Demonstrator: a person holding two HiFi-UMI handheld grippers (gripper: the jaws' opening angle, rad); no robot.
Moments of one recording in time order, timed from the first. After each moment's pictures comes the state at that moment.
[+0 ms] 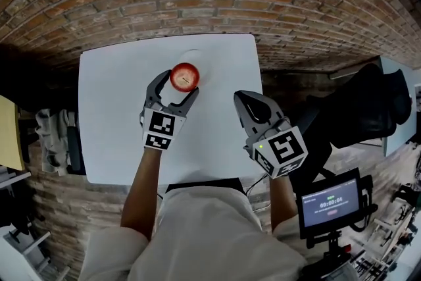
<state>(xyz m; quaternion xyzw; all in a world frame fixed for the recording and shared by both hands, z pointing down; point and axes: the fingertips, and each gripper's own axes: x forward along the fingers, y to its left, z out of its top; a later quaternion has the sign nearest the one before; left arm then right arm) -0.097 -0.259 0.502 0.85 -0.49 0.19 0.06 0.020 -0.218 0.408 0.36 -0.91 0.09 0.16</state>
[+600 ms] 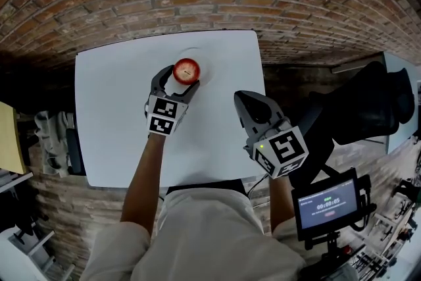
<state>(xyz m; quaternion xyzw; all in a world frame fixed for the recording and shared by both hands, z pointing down) -0.093 -0.302 0.571 0.85 -0.48 0.21 0.12 0.023 -0.237 0.433 0.37 -0.91 0.12 0.17</state>
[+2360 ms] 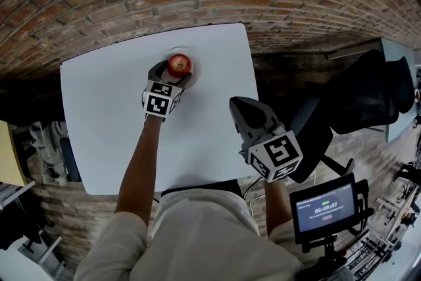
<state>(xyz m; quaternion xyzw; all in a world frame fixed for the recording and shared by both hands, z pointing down) -0.081 -0.340 0.656 0.84 -0.44 0.26 0.20 0.044 -0.232 0.464 0.40 -0.88 0.17 0.18</state>
